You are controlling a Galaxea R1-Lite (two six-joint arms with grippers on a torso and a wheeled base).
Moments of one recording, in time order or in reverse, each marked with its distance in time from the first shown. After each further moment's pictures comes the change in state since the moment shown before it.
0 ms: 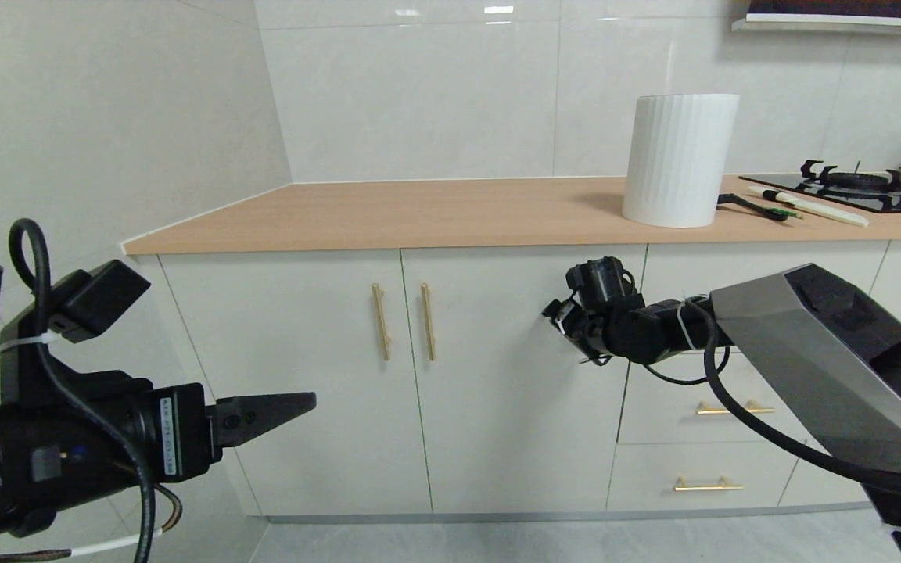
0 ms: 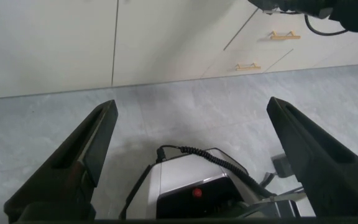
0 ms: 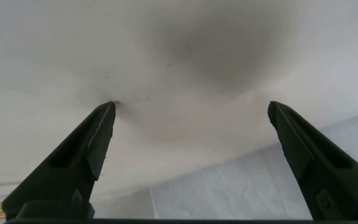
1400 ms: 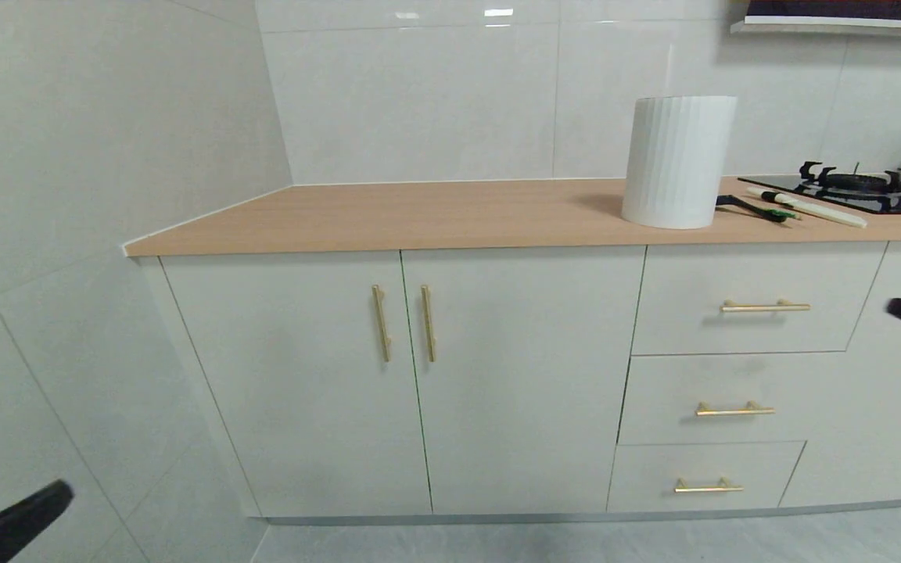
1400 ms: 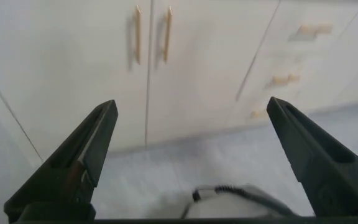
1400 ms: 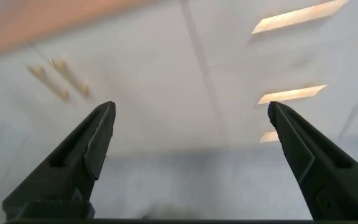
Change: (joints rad) left arm 0.070 -0.615 0.200 0.028 0.061 0.219; right arm -0.201 -1.583 1.112 0.075 0.136 -0.663
